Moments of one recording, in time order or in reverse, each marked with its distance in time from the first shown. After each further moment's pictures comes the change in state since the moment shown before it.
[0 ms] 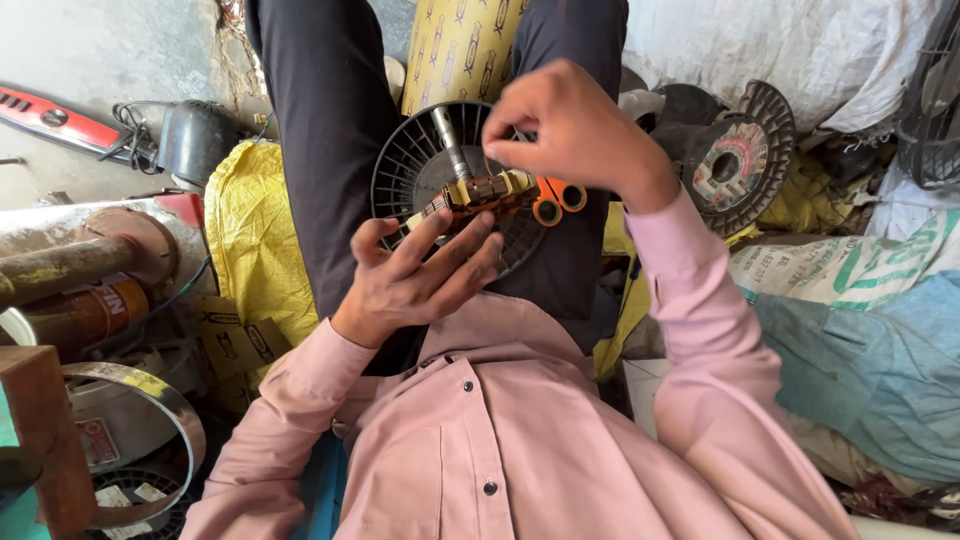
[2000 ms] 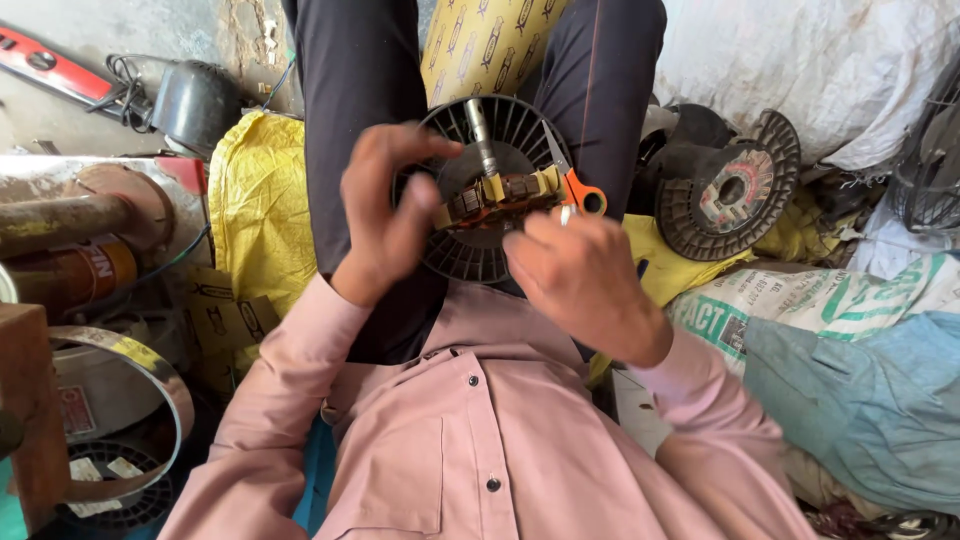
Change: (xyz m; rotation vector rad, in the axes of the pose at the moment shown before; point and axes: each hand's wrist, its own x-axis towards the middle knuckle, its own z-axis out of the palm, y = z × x) left_hand 0.002 -0.037 0.020 -1.190 0.086 -0.958; right_hand -0.053 -0.117 0.036 -0.377 0.116 -0.006
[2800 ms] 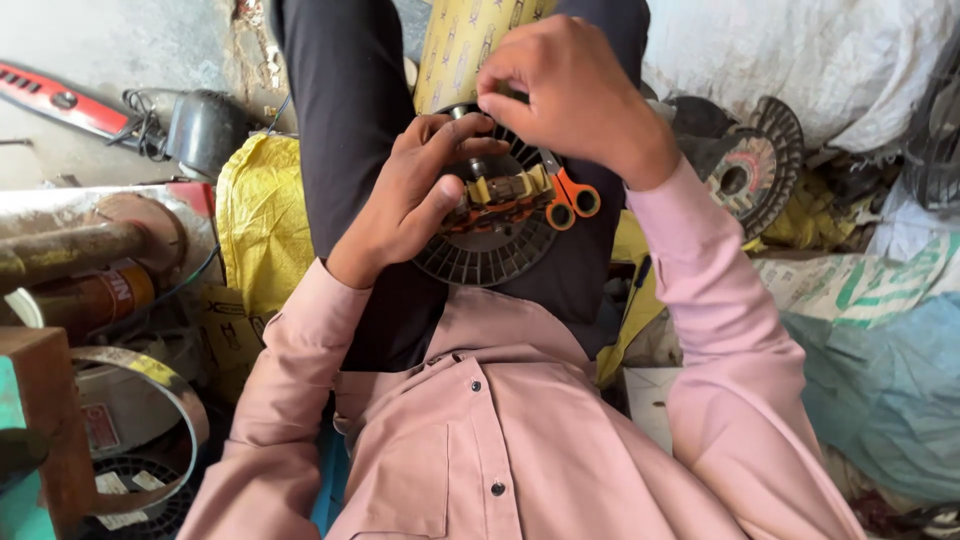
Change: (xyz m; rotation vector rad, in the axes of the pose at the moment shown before) left_hand 0.030 0.017 -0.002 0.201 -0.435 0.328; right_hand 0.091 0.117 0.013 0.172 0.021 -0.142
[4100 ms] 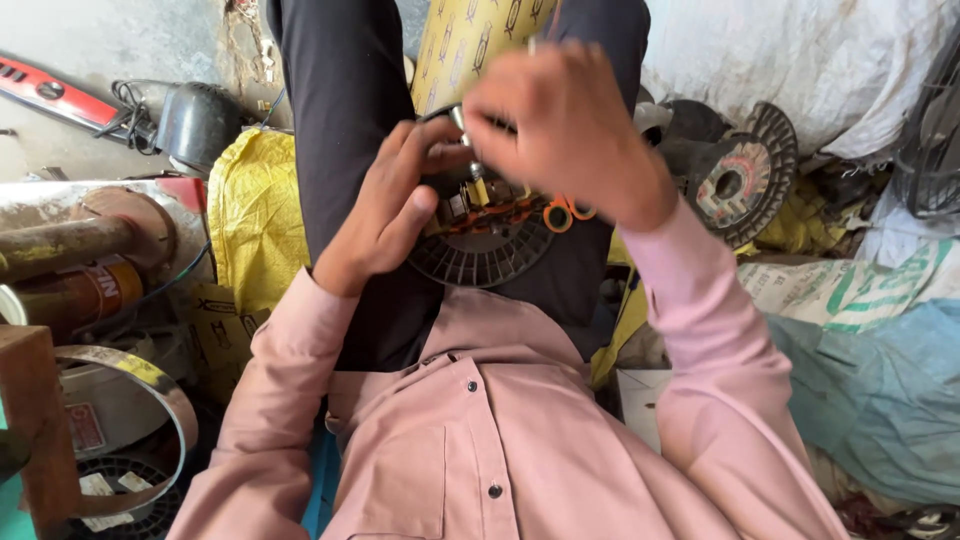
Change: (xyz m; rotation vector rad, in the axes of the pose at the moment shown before) left_hand -0.011 -0.008 -0.004 0.094 0.033 -0.016; right_hand -0.001 -0.045 -0.011 -0.181 0.098 -0.070
